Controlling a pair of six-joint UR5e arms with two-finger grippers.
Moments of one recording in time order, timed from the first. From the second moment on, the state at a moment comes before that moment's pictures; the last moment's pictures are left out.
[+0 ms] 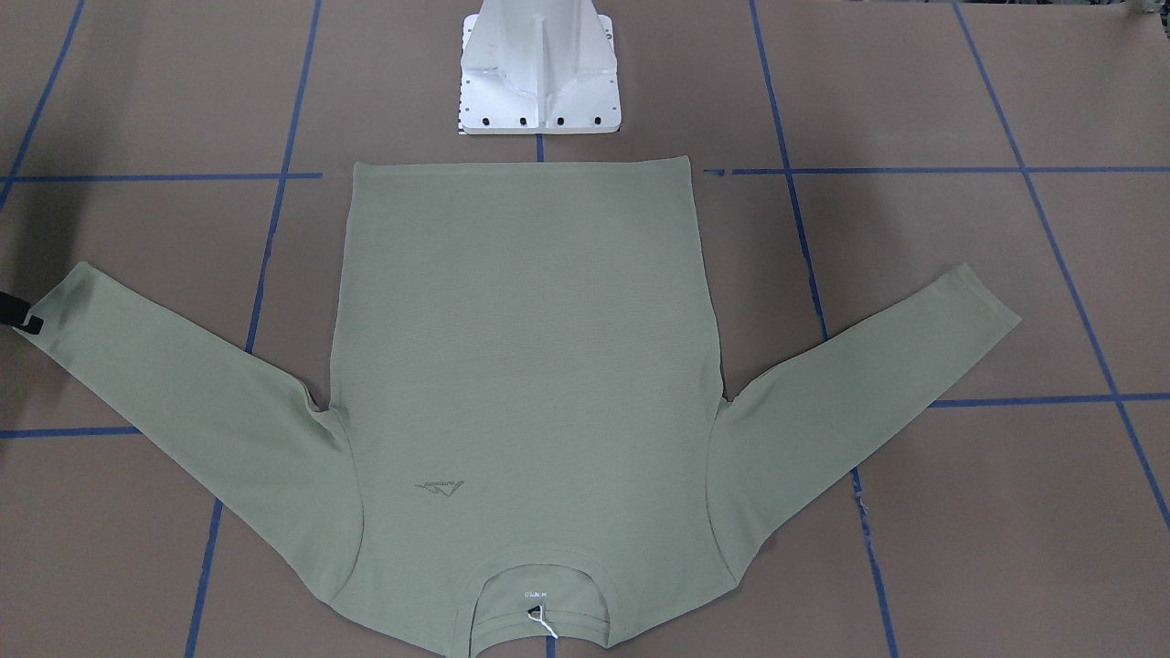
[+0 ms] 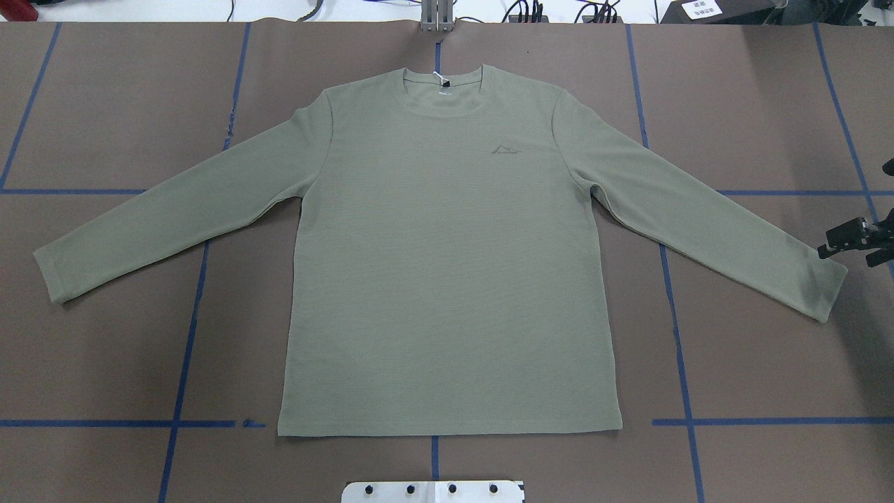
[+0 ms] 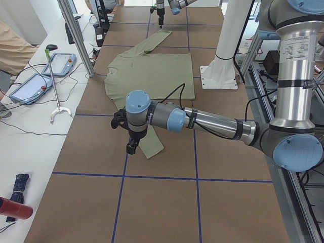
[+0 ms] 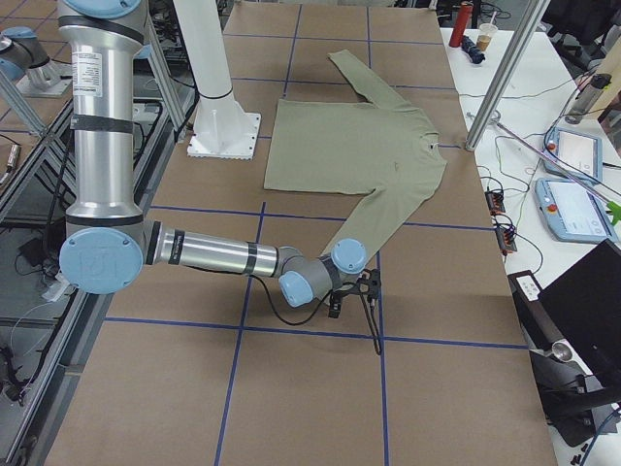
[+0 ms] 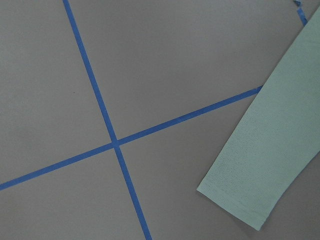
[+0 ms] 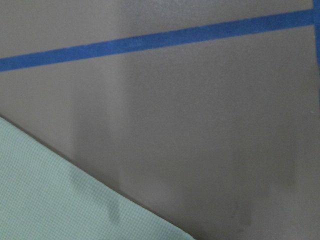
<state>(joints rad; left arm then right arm) -1.51 -1.54 -1.82 -1.62 -2.38 0.13 1.17 -1.61 1.39 -0.95 2.40 0.69</state>
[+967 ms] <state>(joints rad) -1.51 -1.54 -1.83 -1.62 -2.38 0.12 1.16 -1.62 1.37 -0.95 2.39 0.74</state>
